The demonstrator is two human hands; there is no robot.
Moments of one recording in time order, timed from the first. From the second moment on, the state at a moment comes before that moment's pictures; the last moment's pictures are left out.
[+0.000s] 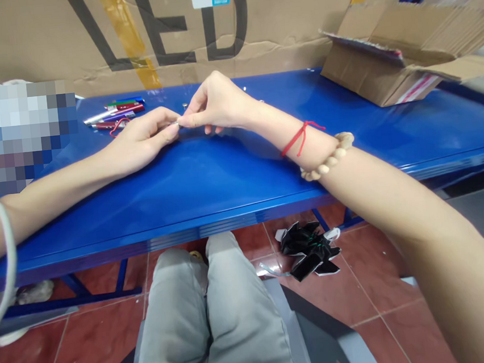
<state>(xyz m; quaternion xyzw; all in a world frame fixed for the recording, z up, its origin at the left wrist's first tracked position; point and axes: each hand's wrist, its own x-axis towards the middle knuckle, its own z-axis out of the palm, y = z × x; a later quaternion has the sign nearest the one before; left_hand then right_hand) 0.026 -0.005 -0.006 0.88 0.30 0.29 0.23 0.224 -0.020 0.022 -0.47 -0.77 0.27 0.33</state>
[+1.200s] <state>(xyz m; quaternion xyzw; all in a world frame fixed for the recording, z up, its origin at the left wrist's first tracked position) 0.029 -0.015 -0.001 0.87 0.34 0.28 0.21 0.221 -0.023 0.019 -0.47 -0.76 0.27 0.35</state>
